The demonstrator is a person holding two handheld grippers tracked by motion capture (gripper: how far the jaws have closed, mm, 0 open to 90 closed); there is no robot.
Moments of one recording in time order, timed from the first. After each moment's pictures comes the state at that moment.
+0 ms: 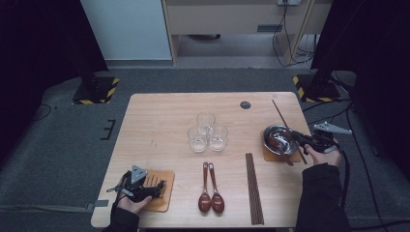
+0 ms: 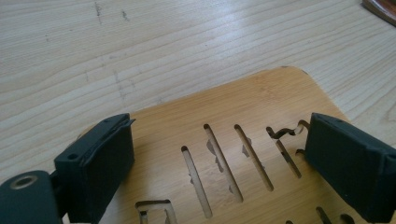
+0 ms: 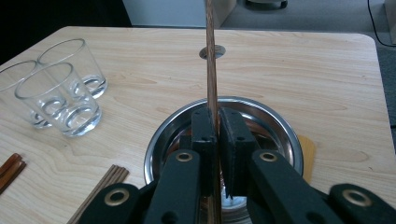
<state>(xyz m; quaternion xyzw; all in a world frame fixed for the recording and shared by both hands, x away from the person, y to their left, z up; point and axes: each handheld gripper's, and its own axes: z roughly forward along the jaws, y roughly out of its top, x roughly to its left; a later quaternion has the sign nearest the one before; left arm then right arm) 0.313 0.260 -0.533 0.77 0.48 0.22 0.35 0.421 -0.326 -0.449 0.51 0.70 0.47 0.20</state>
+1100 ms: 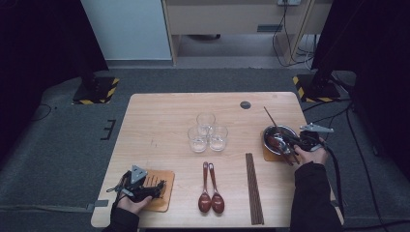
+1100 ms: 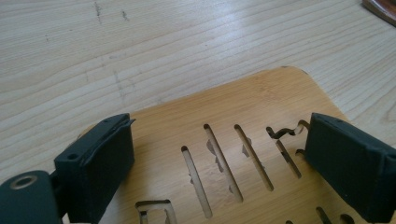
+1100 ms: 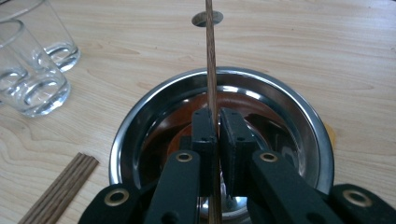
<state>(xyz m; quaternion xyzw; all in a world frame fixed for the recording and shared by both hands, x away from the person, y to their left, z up) 0.313 0.260 -0.533 0.77 0.48 0.22 0.35 0.446 -0.311 -0.486 0.51 0.72 0.42 0.19</state>
